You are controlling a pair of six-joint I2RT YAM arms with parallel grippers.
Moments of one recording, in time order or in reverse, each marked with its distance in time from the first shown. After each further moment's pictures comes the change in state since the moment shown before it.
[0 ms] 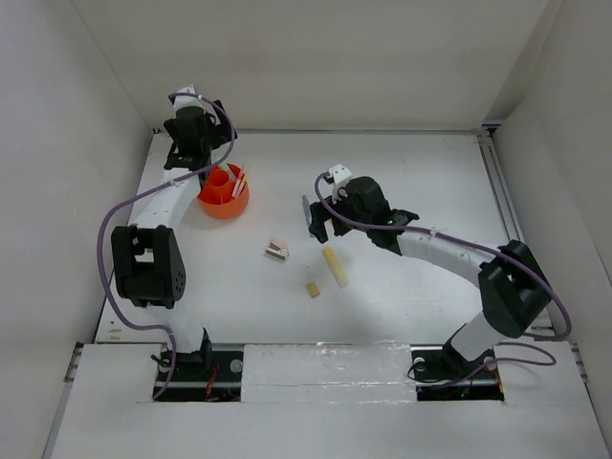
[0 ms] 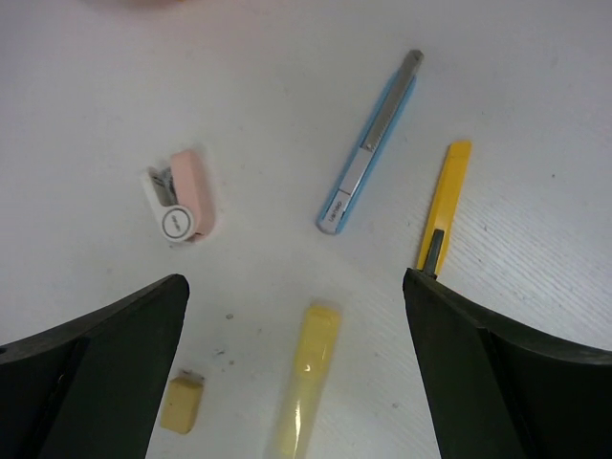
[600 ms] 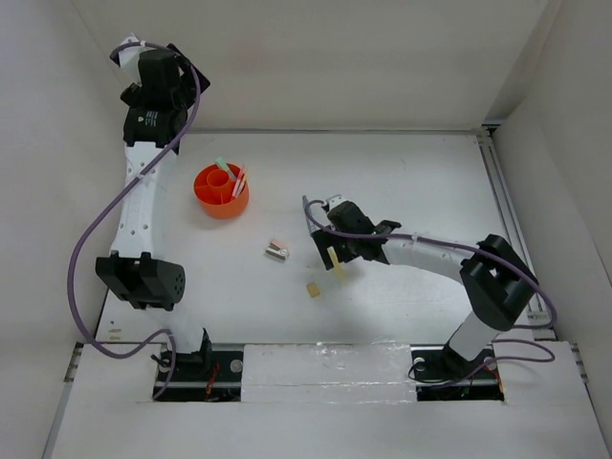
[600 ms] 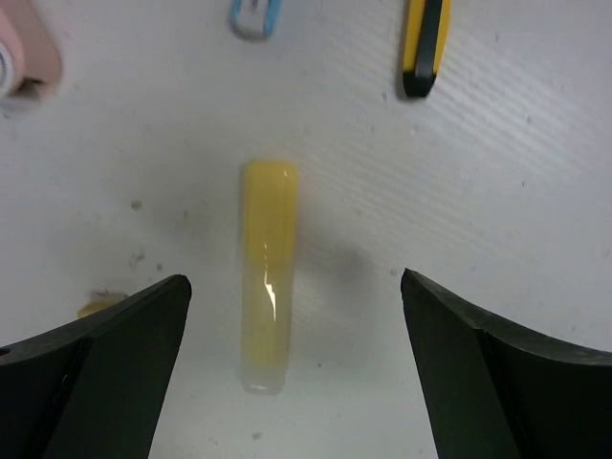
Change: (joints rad) left arm -0.005 -0.012 0.700 -0.716 -0.210 -0.295; right arm 0.096 0.116 0.010 -0.295 0.264 0.097
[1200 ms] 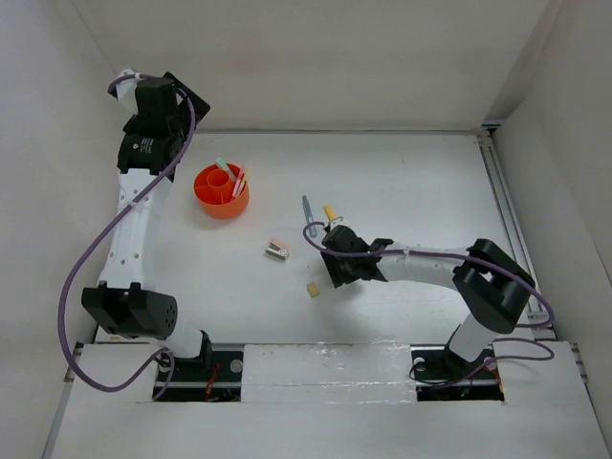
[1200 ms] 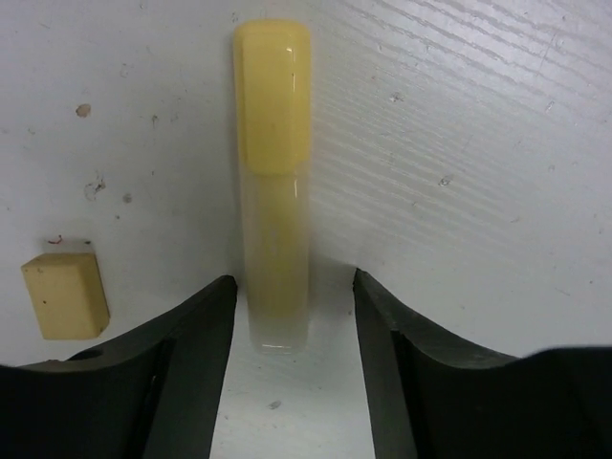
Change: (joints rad) left arm 0.001 -0.228 -0.303 -0.010 0.051 -0.148; right arm 0.097 -0.013 -0.142 -0.025 0.060 0.157
